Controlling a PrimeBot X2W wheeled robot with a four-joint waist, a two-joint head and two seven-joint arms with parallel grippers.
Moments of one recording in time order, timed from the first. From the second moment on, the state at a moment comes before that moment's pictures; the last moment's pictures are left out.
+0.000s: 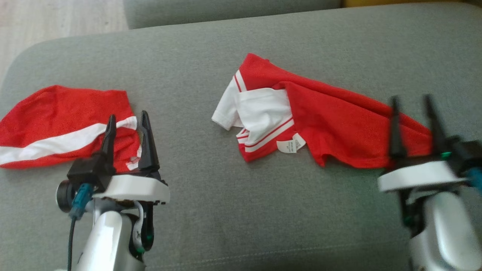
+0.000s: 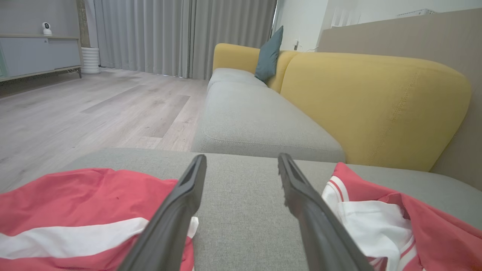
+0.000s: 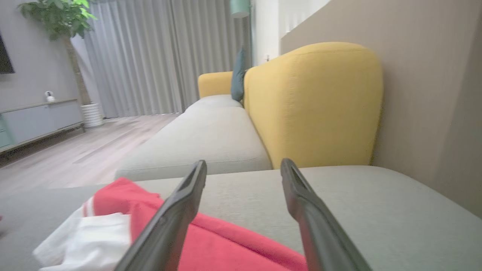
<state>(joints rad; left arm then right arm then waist) -0.17 0.04 -0.18 0.15 -0.22 0.16 -0.25 -0.24 -0.06 -0.10 0.25 0.09 0.12 -0.21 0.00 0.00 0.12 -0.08</state>
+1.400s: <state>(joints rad) -0.16 0.04 -0.24 0.11 -0.23 0.15 -0.25 -0.26 -0.08 0.15 0.62 0.07 0.12 -0.24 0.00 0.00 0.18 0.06</state>
